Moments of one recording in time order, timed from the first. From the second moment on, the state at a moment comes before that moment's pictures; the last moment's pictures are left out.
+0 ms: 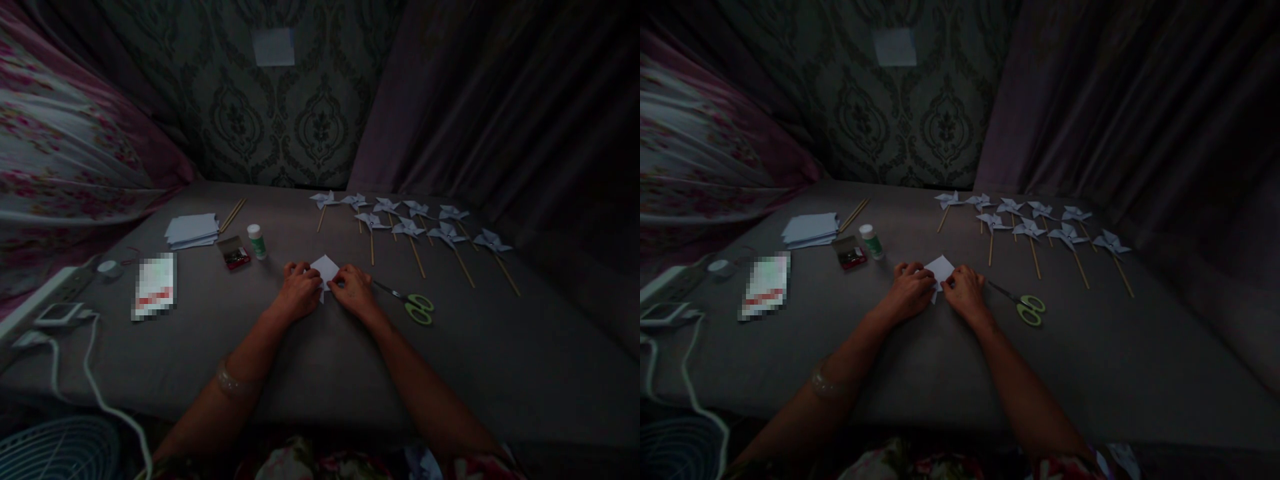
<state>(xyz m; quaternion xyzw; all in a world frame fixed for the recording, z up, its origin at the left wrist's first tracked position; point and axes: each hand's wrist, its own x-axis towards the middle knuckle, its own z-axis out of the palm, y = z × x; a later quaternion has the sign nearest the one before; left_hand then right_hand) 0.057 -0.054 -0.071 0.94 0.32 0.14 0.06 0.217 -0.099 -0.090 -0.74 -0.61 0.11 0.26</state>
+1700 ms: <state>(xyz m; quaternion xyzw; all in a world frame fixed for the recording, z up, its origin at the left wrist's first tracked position) 0.059 -0.059 -0.073 0.94 0.31 0.13 0.03 0.213 -0.106 -0.080 -0.74 -0.62 0.08 0.25</state>
